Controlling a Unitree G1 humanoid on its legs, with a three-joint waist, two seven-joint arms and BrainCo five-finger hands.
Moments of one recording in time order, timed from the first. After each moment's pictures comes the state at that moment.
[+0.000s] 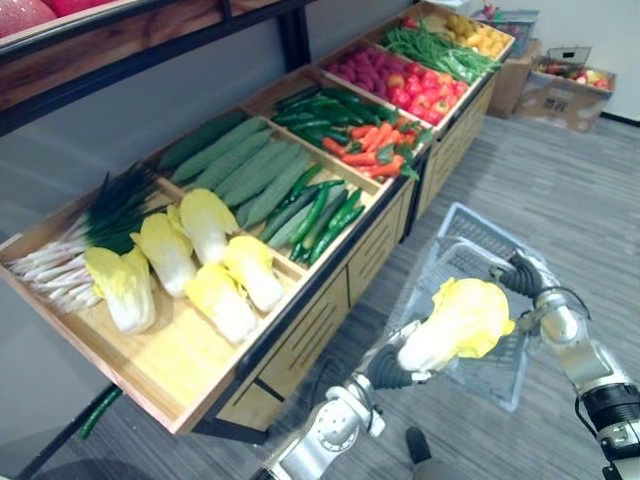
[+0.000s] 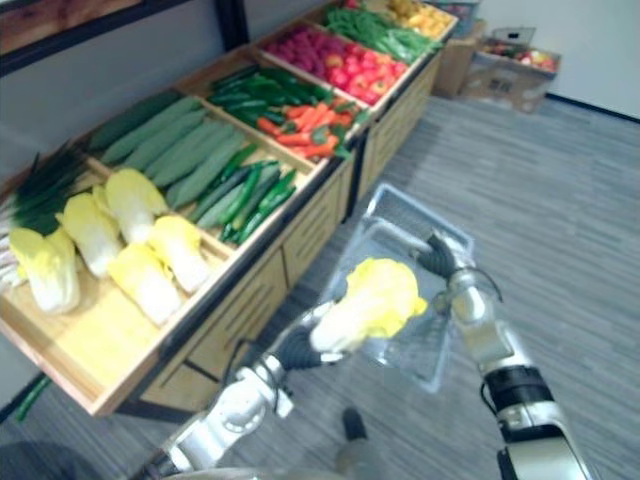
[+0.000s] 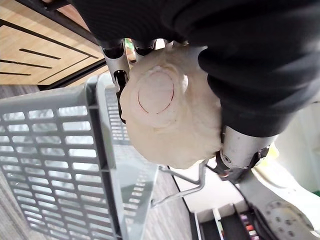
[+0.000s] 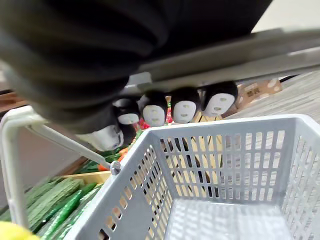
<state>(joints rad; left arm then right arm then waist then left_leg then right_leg) -0.04 0.17 -0.67 0.19 0.33 -0.22 0.14 -0.31 -0.61 0.14 0.36 -0.36 -0.11 -0.03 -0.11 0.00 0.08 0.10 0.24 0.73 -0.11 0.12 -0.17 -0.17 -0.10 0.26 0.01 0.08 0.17</state>
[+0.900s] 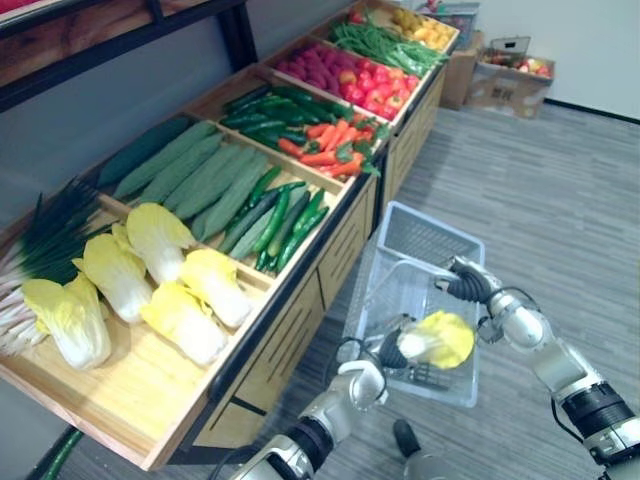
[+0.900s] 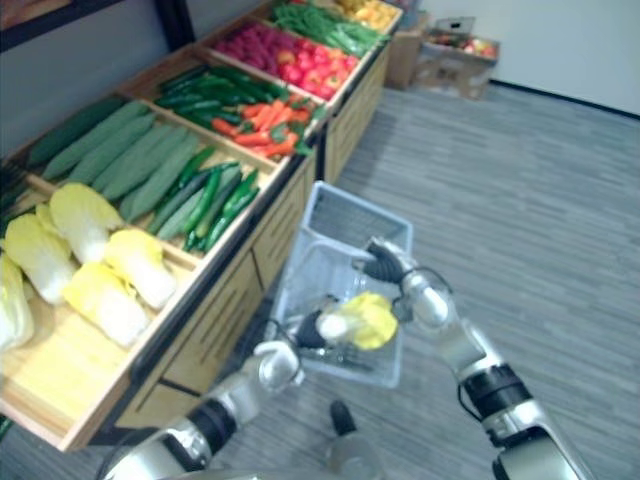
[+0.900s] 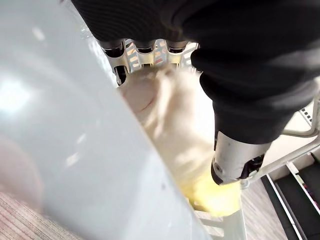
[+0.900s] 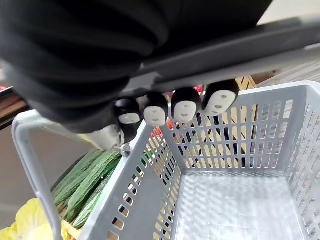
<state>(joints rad) -0.33 -0.04 -0.60 0.73 0.61 -0.05 0.23 -0.32 -0.60 0.32 0.21 -0.27 -0.14 0.08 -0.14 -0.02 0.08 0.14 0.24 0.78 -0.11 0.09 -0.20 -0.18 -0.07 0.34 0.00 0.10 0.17</state>
